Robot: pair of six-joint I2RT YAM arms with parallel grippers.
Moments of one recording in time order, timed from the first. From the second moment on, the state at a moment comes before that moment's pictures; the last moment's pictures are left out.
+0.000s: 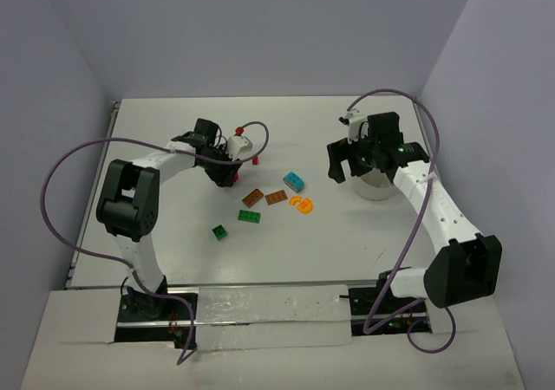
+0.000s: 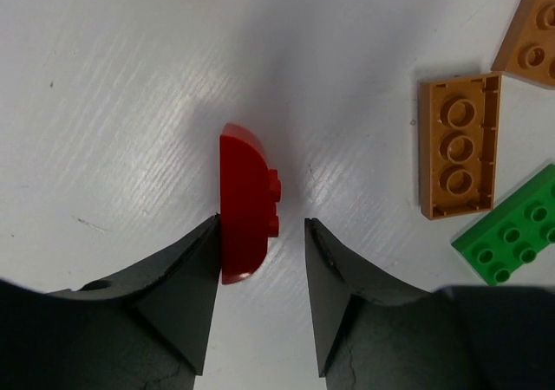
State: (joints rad) left arm -0.34 1.90 1.27 -0.47 0.37 0.55; right arm 0.19 1.31 1.15 -0.69 -0.30 -0.16
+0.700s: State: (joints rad) left arm -0.36 1.69 1.14 -0.36 0.48 0.38; right arm 0.20 1.38 1.26 -0.64 -0.49 0.07
